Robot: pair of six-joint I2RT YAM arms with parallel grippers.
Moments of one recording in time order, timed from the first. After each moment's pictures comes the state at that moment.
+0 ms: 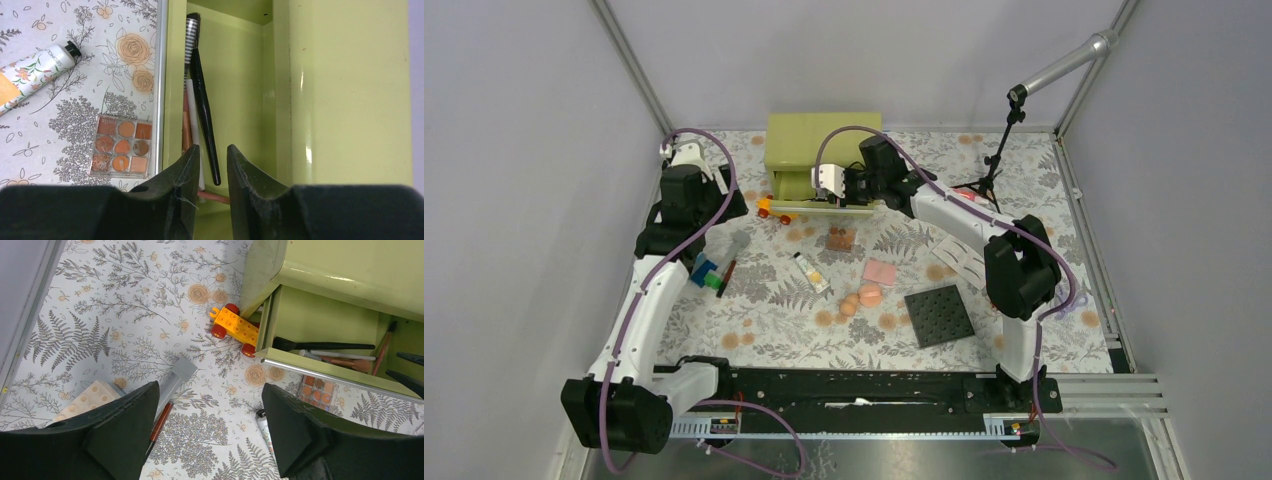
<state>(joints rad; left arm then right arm) -0.08 1.07 1.04 -0.48 -0.13 -0.29 0.65 1.95 1.58 -0.26 -0.43 -0.97</state>
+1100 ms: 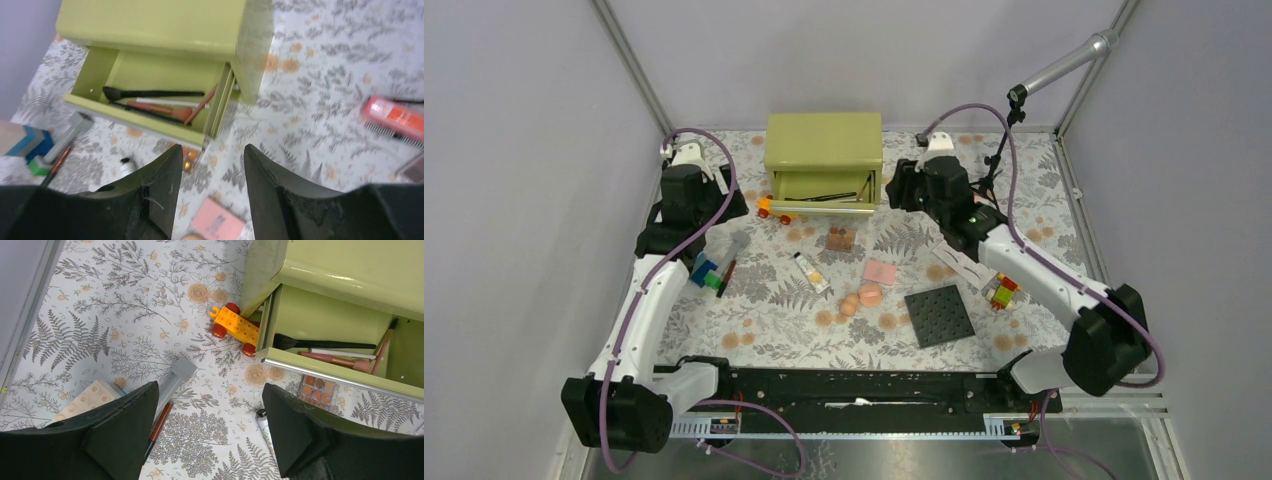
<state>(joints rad) -0.08 1.08 1.04 -0.48 -0.13 -0.29 0.59 1.46 1.14 -0.05 0.16 0.31</state>
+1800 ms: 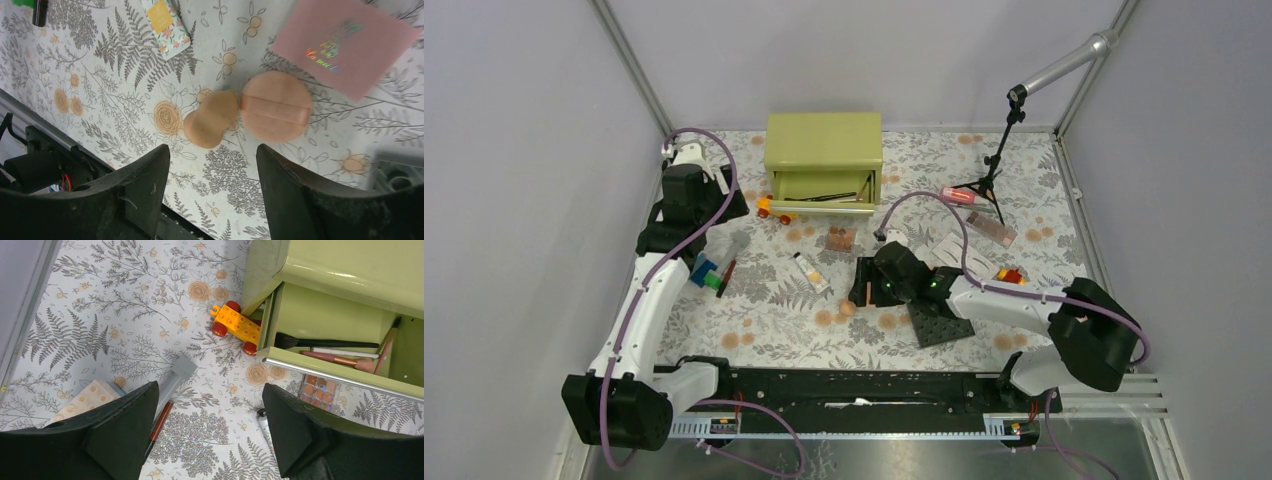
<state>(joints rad) -0.08 1.09 1.04 -0.48 -0.13 -0.29 0.94 1.41 0.75 -0.11 0.08 0.78</state>
